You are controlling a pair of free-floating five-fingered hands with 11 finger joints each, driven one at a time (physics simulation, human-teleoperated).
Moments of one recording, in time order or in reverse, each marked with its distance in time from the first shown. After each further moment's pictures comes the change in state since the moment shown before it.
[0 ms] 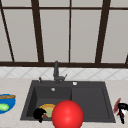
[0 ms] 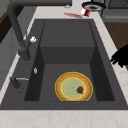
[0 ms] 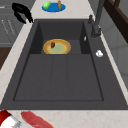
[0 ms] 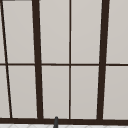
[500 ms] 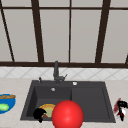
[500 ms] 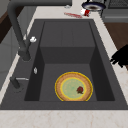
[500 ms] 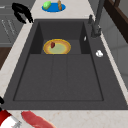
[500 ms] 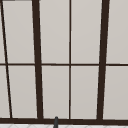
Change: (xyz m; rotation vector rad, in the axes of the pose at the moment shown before) left hand 0.000 0.000 0.000 0.000 0.000 0.000; right hand 0.006 -0.016 -0.040 -0.011 0.015 -0.007
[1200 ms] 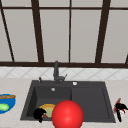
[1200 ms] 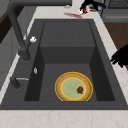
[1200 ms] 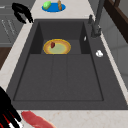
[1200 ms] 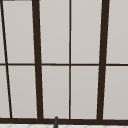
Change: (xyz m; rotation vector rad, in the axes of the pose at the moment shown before) left hand 0.000 0.000 0.000 0.000 0.000 0.000; right hand 0.026 0.022 -0.086 -0.050 0.168 -0.015
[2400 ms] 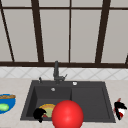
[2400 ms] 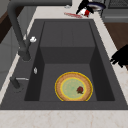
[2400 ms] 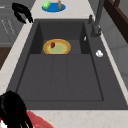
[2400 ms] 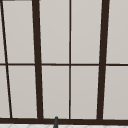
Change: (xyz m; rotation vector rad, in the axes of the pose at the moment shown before) left hand 0.000 0.000 0.000 0.000 0.000 0.000; right hand 0.028 -0.010 -0.056 0.094 0.055 0.075
